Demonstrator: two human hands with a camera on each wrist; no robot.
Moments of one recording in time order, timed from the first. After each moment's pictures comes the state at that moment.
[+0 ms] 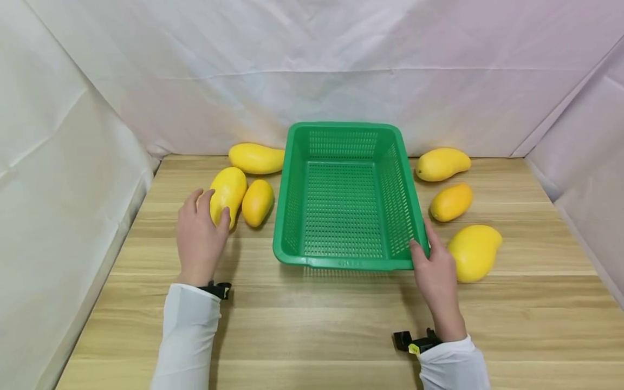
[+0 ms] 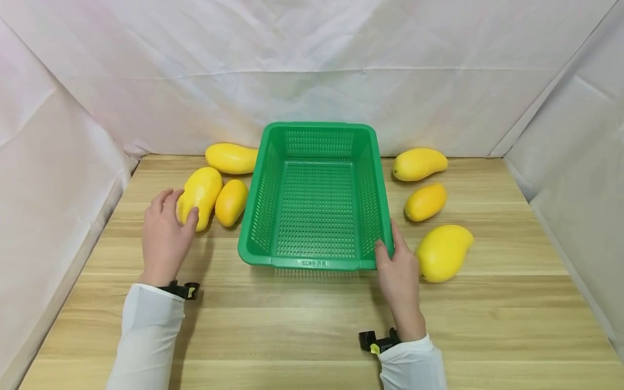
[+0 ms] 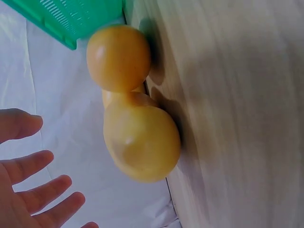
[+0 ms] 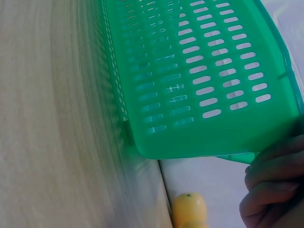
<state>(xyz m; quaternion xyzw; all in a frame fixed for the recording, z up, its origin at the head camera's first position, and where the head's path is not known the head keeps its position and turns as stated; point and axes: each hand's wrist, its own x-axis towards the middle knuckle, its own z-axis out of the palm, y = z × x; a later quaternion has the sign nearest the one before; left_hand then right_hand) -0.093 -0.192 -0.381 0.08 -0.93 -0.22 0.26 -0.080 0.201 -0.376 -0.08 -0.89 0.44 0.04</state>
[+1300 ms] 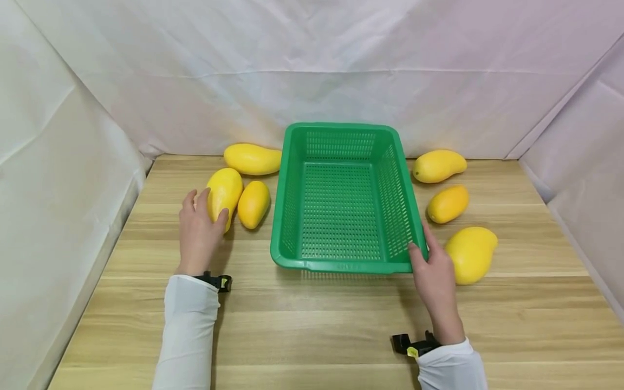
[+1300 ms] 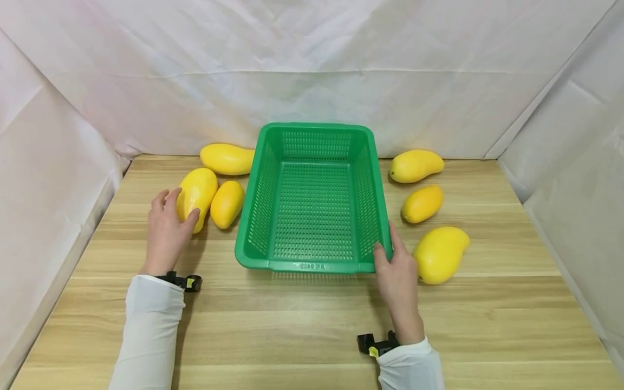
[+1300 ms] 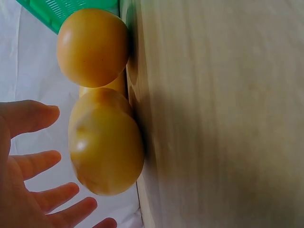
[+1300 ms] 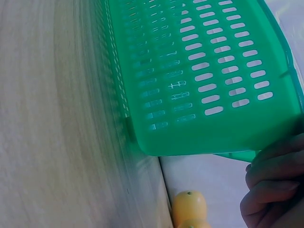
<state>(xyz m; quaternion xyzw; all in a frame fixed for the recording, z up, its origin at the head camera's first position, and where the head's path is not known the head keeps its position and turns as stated) -0.114 -0.207 -0.406 0.12 -0.93 -0.30 0.14 -0.081 0.201 -0.382 -0.08 -0.90 0.43 0.06</state>
